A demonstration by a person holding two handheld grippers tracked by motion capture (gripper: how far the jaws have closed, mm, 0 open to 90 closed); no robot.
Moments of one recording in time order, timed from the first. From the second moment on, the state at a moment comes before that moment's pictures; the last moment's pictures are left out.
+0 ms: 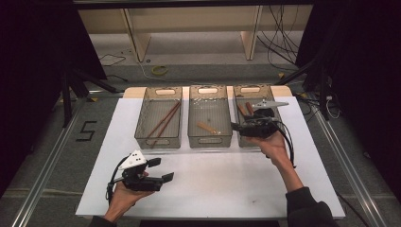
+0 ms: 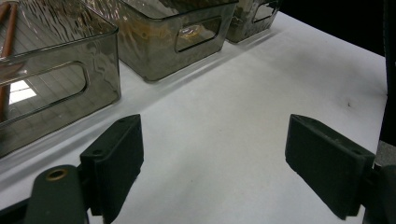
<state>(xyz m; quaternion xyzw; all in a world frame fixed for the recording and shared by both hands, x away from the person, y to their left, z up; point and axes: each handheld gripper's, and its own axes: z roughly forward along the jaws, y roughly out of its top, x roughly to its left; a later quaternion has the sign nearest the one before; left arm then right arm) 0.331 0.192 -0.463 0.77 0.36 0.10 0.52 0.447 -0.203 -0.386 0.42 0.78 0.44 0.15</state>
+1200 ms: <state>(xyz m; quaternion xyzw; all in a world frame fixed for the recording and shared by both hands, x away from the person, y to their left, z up) 0.331 0.191 -0.466 0.78 0.35 0.09 0.51 0.358 -0.207 -0.429 0.37 0.77 0.50 0.11</state>
